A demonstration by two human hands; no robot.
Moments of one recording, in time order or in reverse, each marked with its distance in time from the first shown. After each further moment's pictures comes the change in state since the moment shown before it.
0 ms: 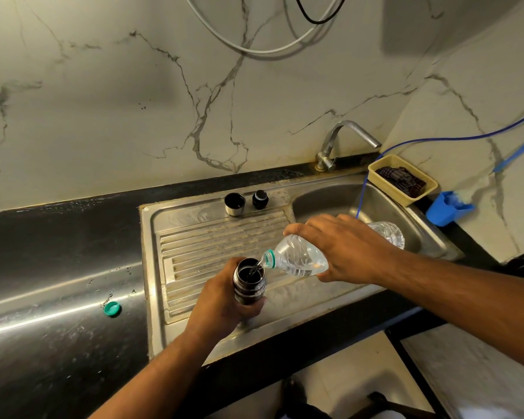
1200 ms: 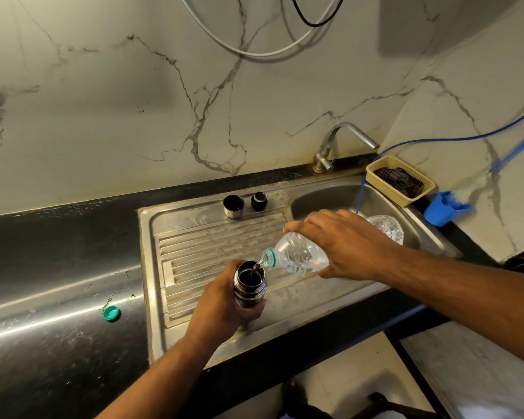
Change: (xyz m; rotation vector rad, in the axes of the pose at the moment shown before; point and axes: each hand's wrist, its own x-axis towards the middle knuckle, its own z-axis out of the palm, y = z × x) left_hand 0.000 -0.005 0.002 0.002 0.010 0.001; right_hand 0.003 0.004 -0.004 -0.026 0.048 -0.009
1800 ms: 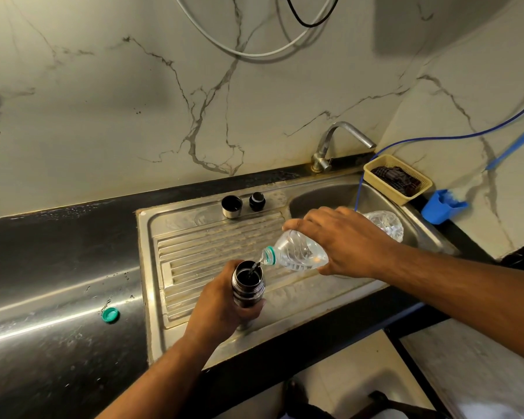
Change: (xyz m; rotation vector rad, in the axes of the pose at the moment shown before) left_hand 0.000 -0.001 0.000 -0.003 -0.007 -0.008; right_hand -0.002 0.004 0.002 -0.020 0.015 0.013
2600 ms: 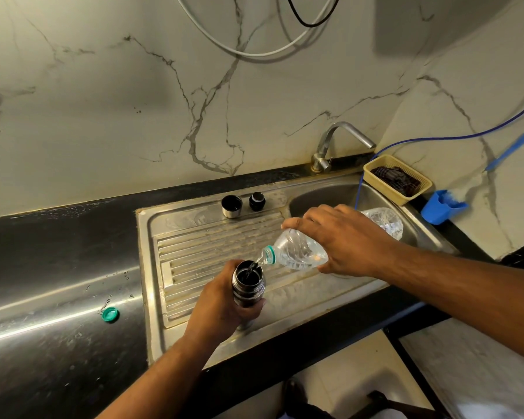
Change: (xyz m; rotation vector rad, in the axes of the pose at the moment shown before) left_hand -0.001 0.001 0.000 -0.020 0.005 0.000; right_hand 0.002 0.001 0.000 -0.033 0.001 0.010
